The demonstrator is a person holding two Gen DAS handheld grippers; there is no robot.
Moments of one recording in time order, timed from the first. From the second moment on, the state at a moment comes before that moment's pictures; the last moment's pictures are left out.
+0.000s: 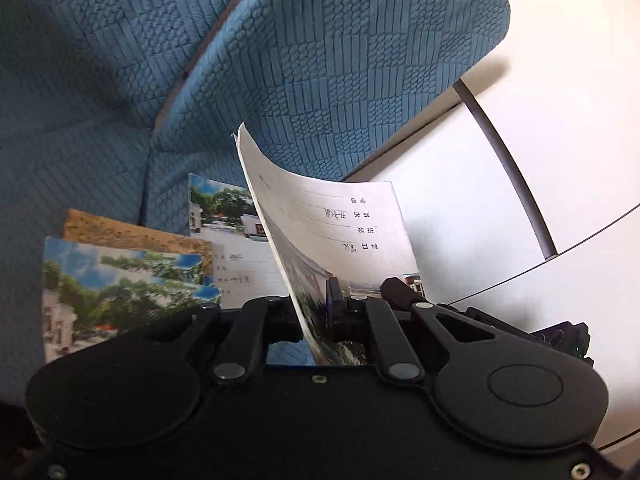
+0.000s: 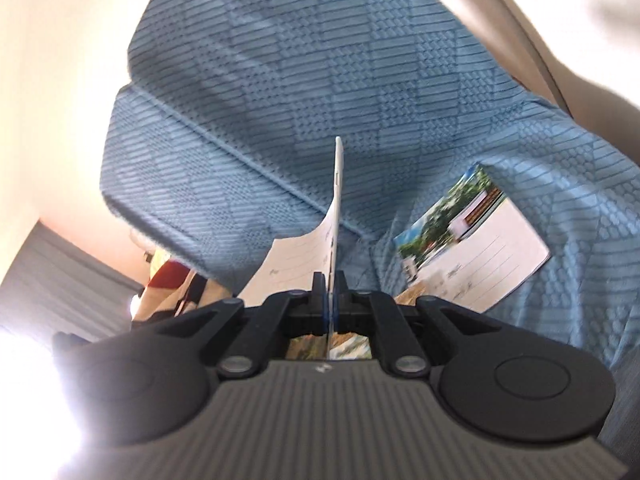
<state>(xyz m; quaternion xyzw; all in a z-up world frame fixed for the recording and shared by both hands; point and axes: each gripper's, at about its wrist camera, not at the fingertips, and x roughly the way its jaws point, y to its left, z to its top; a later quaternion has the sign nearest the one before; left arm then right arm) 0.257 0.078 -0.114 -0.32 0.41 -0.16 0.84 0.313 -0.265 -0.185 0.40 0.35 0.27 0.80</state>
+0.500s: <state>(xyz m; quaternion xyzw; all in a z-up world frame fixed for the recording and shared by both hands) 0.195 0.132 -0.087 -0.30 0.40 -0.11 0.86 0.273 -0.204 -0.156 0.33 0.38 0.31 0.81</state>
